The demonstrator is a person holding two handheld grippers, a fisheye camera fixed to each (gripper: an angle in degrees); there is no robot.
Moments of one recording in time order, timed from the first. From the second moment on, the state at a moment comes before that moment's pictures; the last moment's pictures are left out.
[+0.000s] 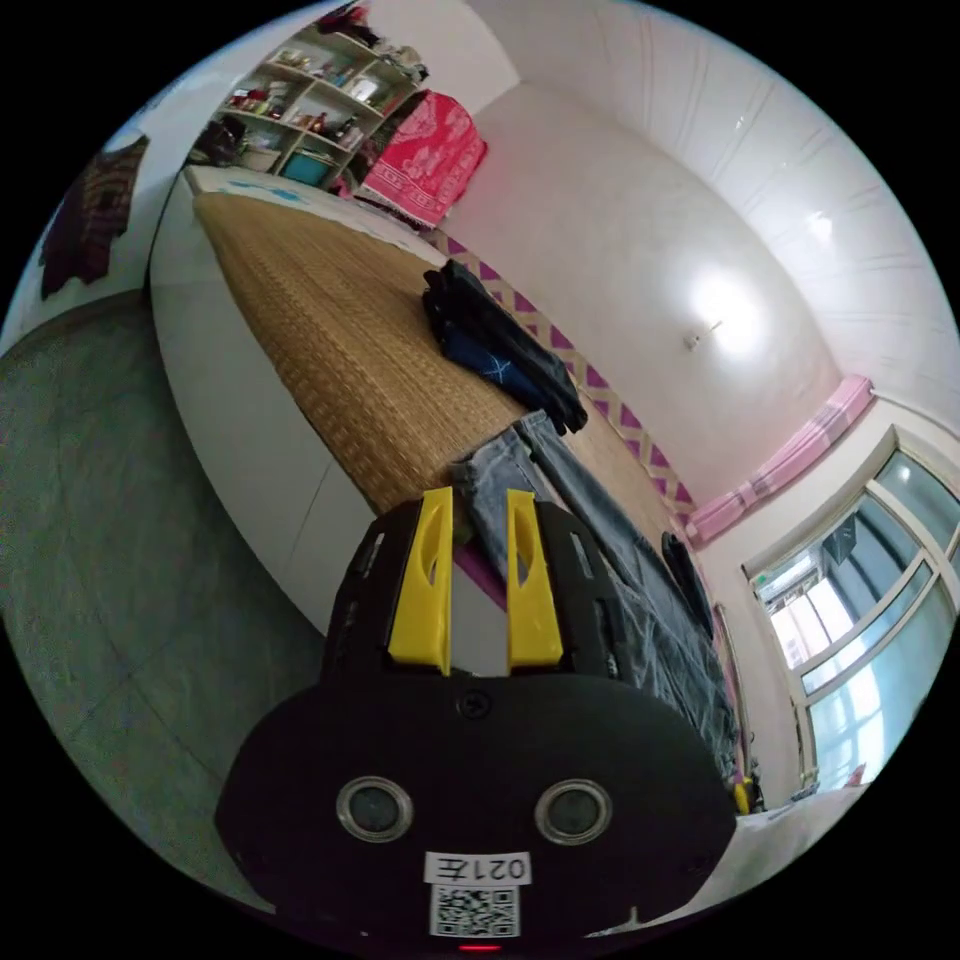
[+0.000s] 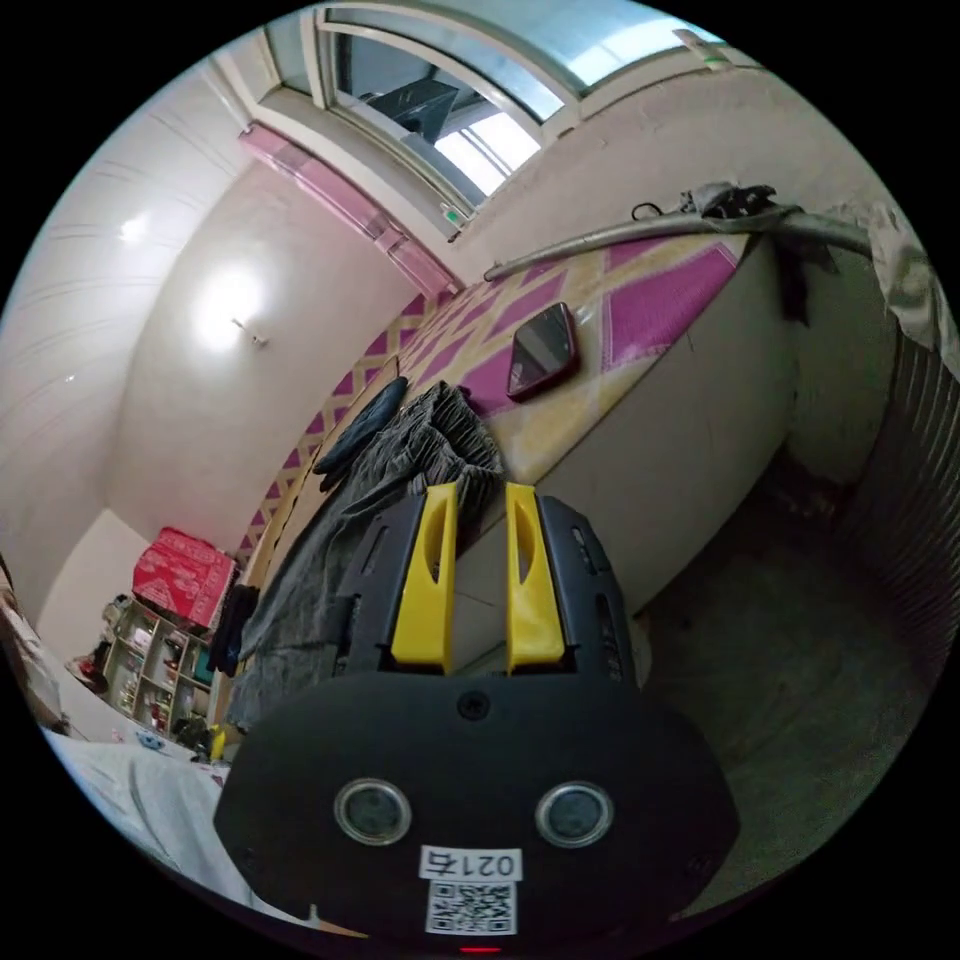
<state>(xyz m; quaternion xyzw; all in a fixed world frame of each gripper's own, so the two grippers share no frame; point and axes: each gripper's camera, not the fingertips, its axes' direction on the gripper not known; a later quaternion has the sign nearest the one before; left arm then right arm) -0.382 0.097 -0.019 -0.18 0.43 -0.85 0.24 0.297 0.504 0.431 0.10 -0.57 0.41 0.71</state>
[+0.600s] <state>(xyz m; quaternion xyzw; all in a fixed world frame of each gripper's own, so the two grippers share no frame) -0.350 0.102 0.001 -0.15 0.54 -0.81 0.20 0.295 0.474 0.481 0.07 -0.71 0.39 0.58</state>
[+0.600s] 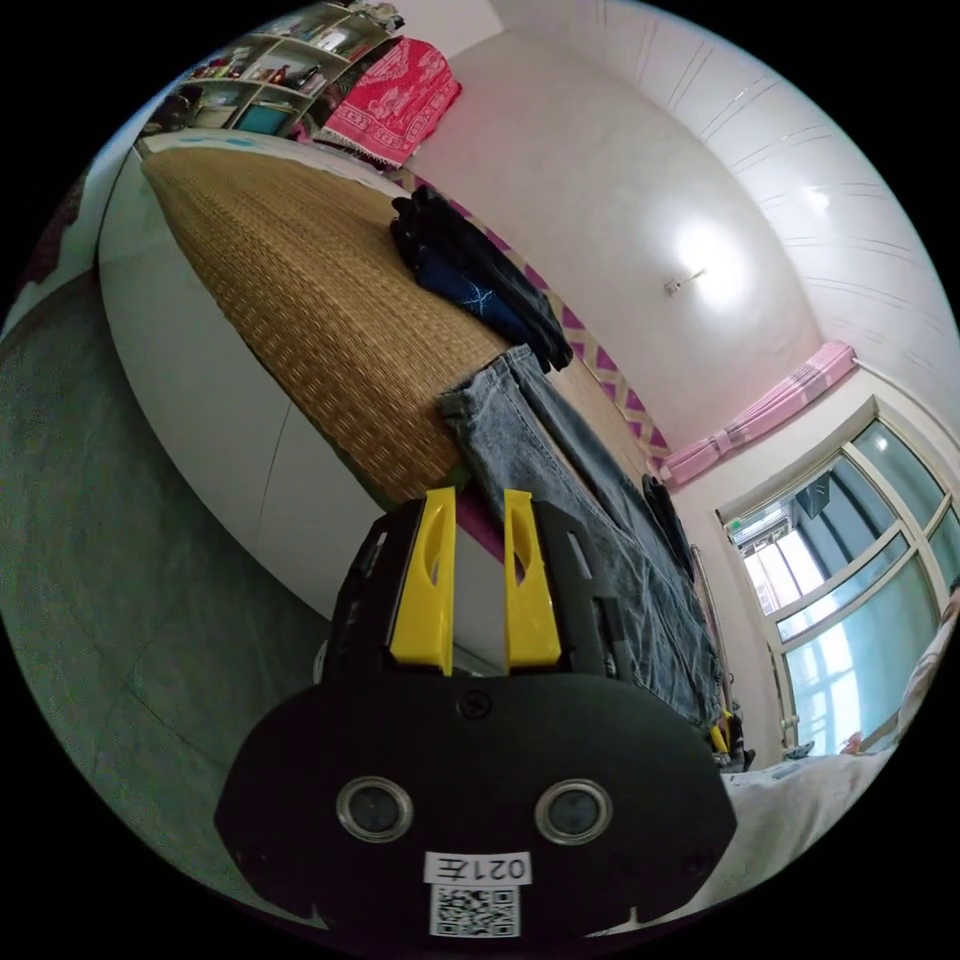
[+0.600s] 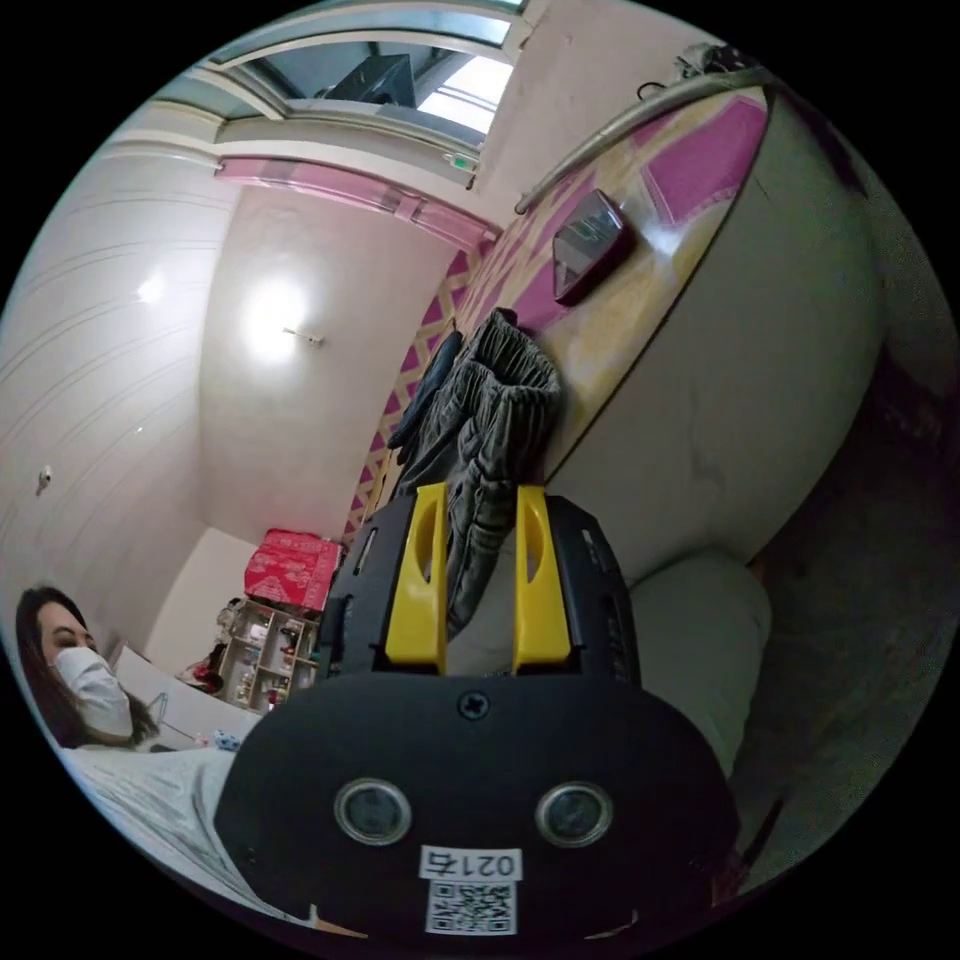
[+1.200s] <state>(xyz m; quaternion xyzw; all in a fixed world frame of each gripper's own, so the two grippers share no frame) -0.350 0.060 0.044 -0.12 0.61 -0.77 0.16 0.271 0.446 0.478 0.01 -0.75 0.36 0.55</state>
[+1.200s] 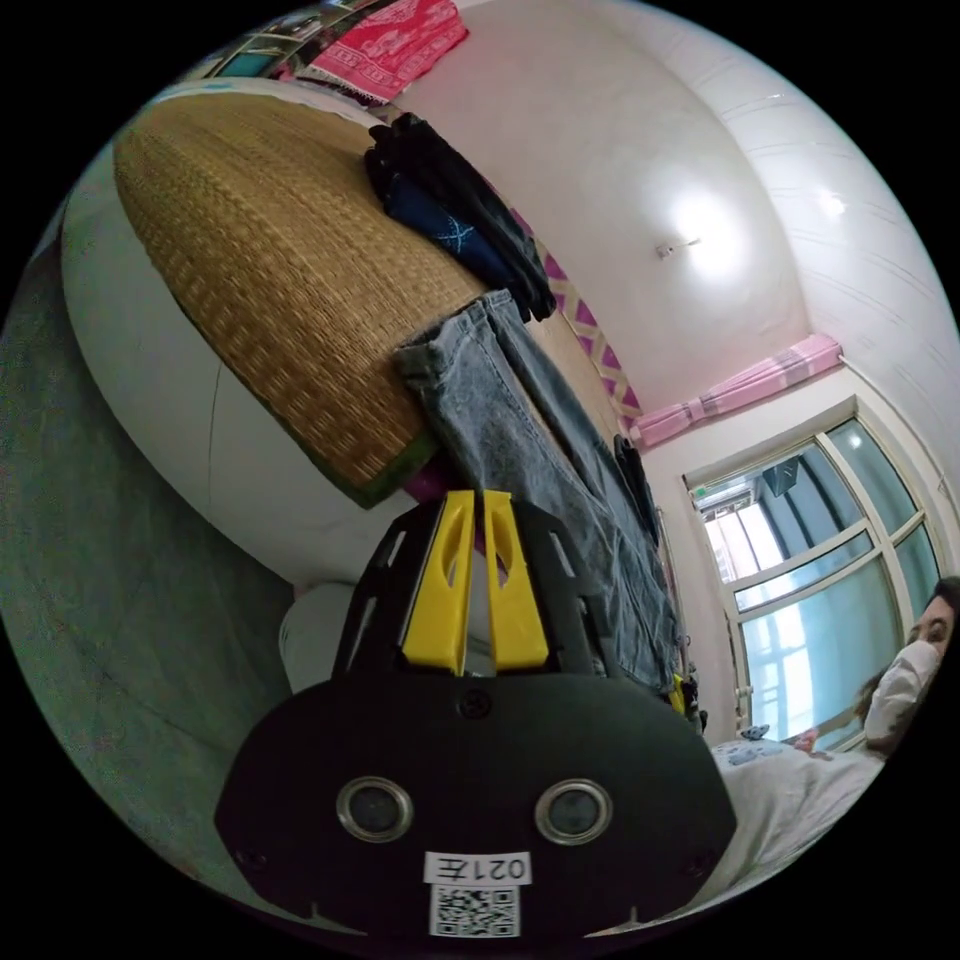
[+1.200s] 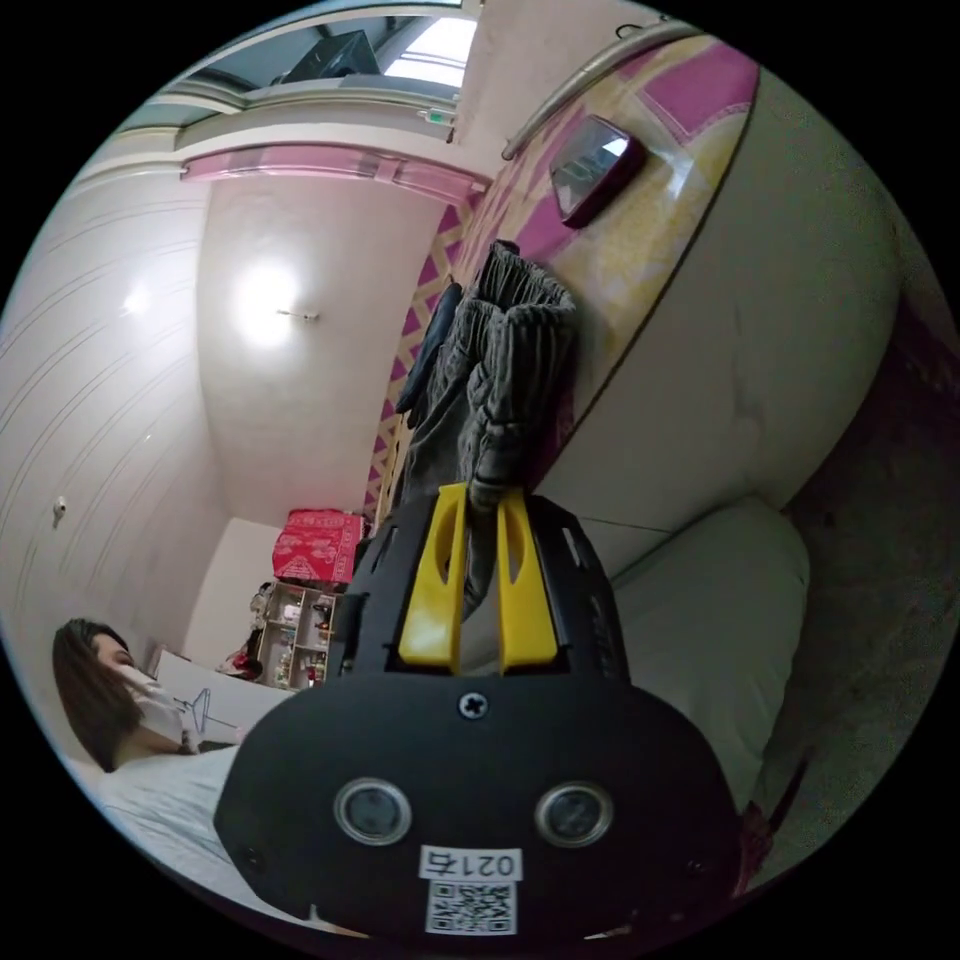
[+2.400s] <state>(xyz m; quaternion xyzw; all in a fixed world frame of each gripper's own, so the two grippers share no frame) -0.406 -0.290 0.264 -0.02 0.74 -0.49 0.47 -0.046 0.188 0.192 0.19 -0.60 -0.35 0.70</state>
